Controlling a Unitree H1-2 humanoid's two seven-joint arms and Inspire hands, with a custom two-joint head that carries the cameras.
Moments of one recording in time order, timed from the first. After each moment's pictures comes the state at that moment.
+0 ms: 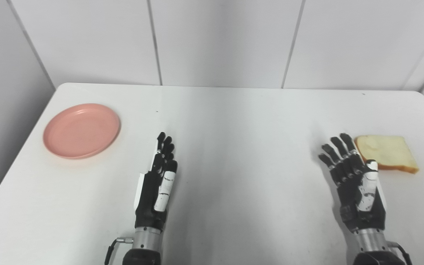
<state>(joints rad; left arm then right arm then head) 0.05 -0.14 -0.14 -0.02 0.12 -0.23 0.05 0.05 -0.13 -0.18 -0.06 0.39 -0.17 0.18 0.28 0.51</state>
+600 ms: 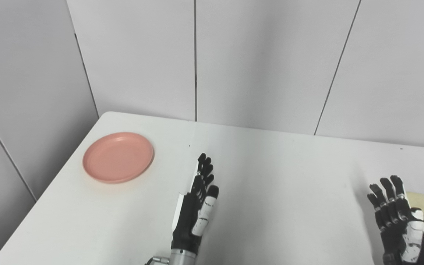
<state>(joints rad) -0.03 -0.18 -0.15 0.11 0.15 -0.36 0.10 -0.03 -0.17 -0.19 0.06 0.39 -0.25 0.22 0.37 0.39</state>
